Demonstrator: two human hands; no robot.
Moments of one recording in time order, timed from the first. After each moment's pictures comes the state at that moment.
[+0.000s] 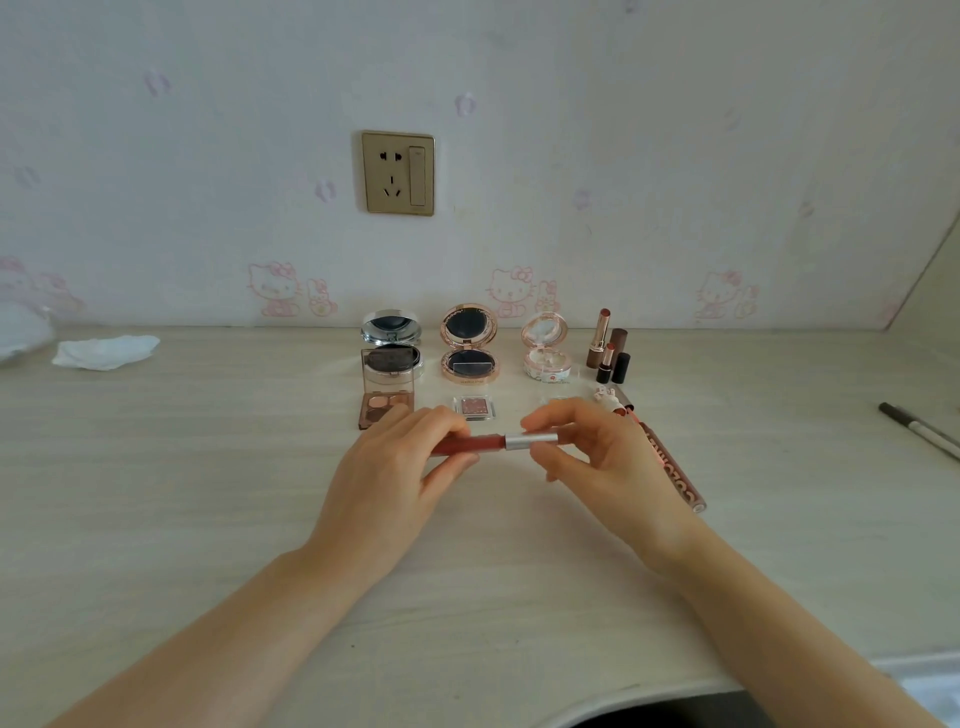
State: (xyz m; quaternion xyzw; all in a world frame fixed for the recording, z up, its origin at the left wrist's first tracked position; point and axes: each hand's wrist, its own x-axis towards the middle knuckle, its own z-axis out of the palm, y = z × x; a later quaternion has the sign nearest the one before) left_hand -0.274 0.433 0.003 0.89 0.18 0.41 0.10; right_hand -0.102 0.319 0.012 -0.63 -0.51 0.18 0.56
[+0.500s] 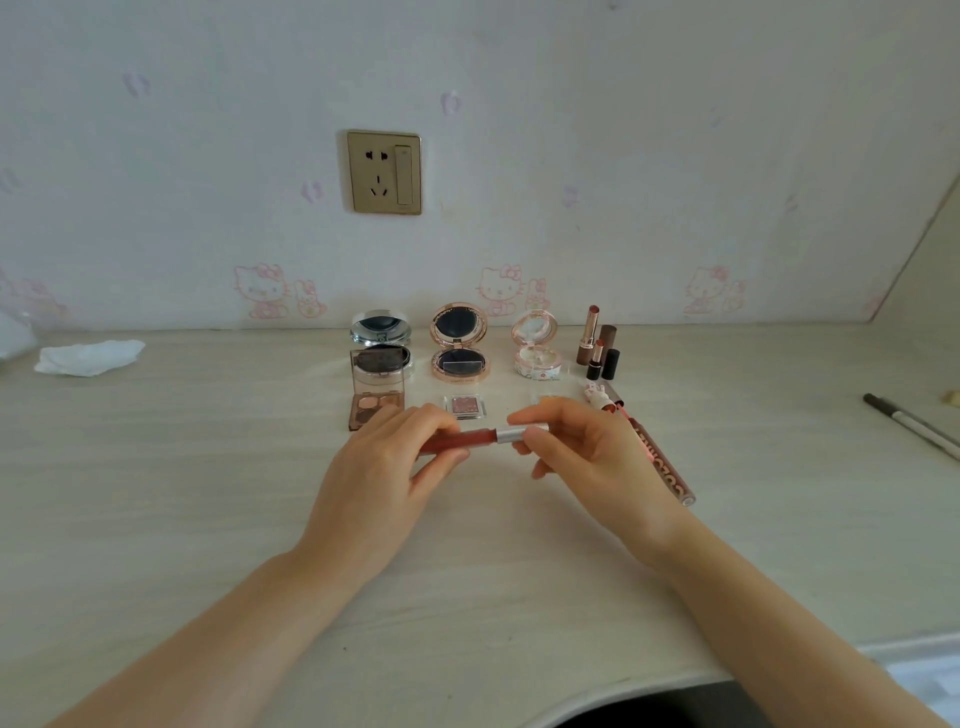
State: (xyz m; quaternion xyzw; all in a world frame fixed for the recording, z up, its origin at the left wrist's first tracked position) left_hand -0.273 0.432 0.005 0.89 0.19 0.40 0.12; right_hand -0.105 0.319 0.016 -0.61 -0.50 0.20 0.57
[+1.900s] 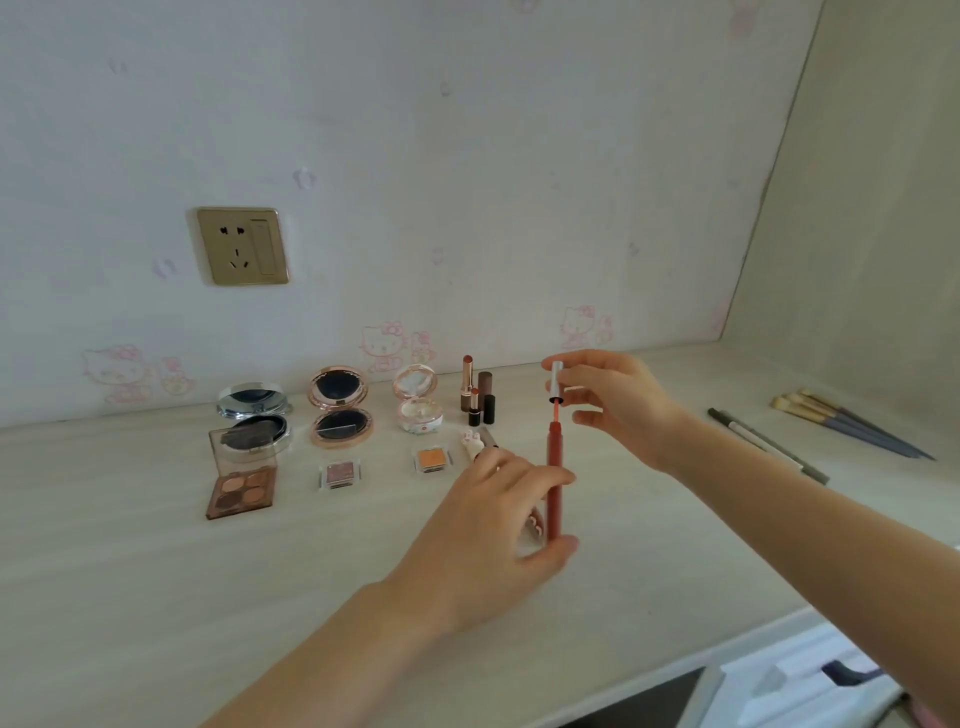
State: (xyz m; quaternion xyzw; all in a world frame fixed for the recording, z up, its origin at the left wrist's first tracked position) left_hand -0.146 0.343 0.024 0.95 0.01 0.26 0.18; right_hand 0.042 0.269 0.084 -0.66 -0.34 0.25 0.62
